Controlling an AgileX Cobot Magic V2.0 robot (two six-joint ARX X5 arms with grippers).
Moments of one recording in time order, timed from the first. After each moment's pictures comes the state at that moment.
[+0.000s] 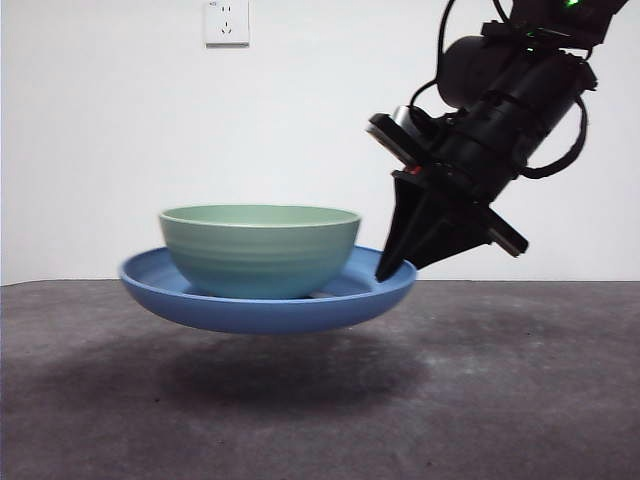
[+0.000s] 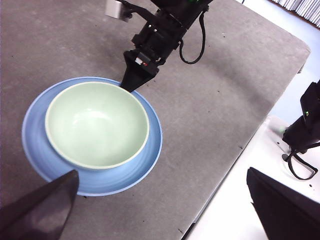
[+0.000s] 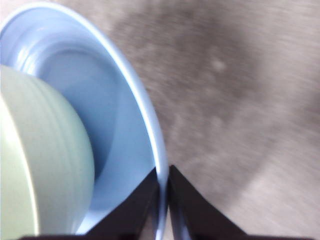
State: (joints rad) left arm -0.70 0.66 0.99 -0.86 0.27 -0.07; right arm 0.42 1.72 1.17 -0.53 -0.57 0.25
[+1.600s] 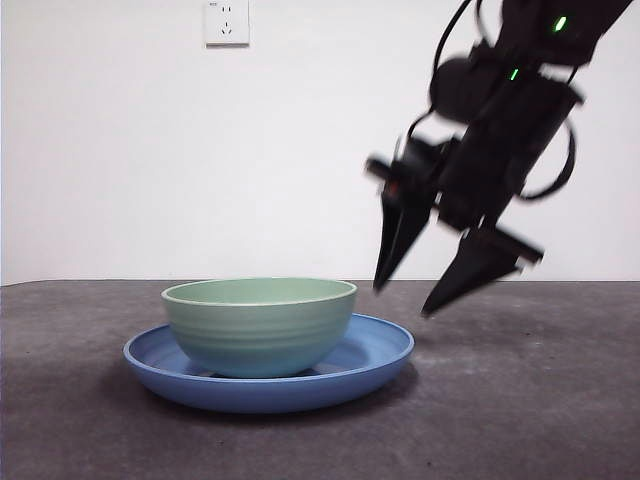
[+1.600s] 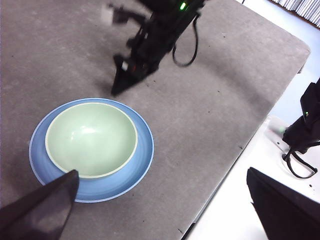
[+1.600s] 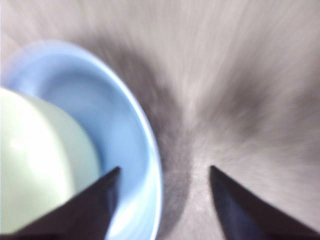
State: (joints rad) left arm -0.70 0.66 0.99 -0.86 0.27 -0.07; right arm 0.40 1.73 1.18 -0.52 -0.42 0.32
